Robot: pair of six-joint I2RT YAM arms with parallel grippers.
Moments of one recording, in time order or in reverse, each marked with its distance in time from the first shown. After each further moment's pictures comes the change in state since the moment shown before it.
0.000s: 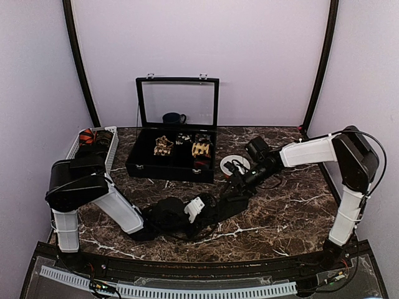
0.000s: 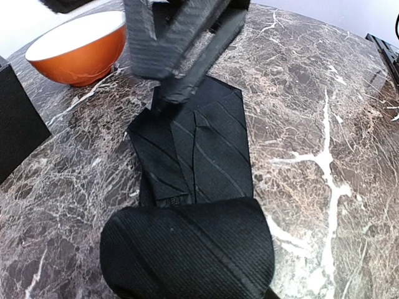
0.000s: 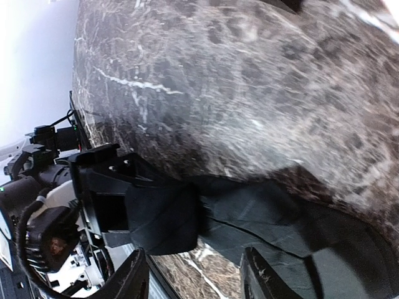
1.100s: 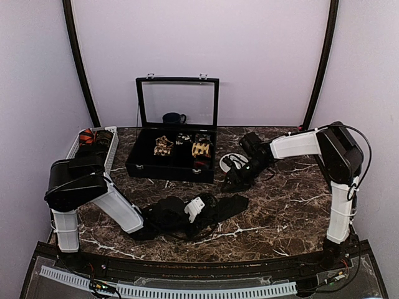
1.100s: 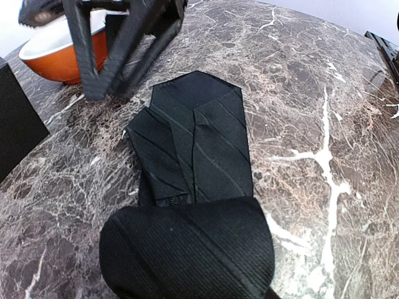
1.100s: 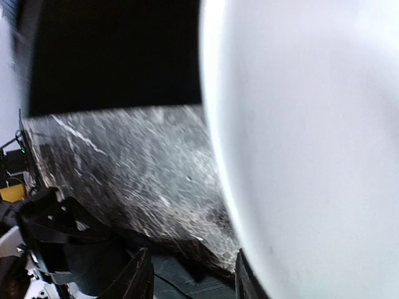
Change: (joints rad) left arm 0.000 -0.008 0.005 -0.026 0.022 0.002; right arm -0.029 0.158 0.216 -0.111 0.186 -0.137
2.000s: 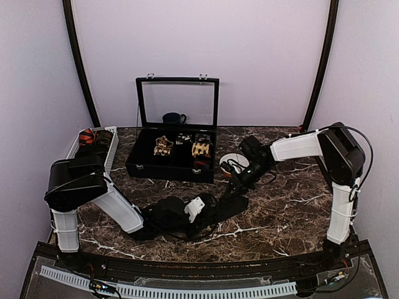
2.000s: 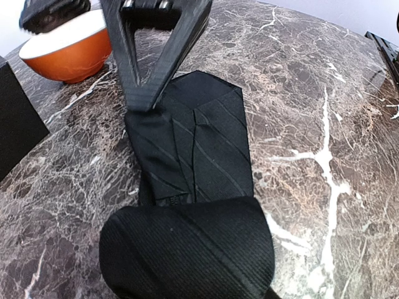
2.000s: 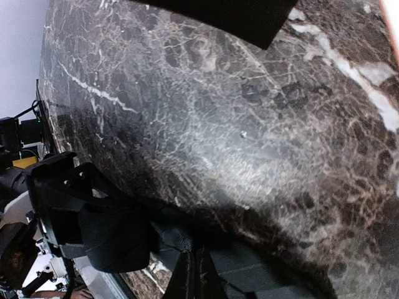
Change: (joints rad) left arm 0.000 0.000 0.000 -0.002 -0.001 -0.003; right arm 0.021 -0.002 -0.033 -0.046 -0.098 -0.072
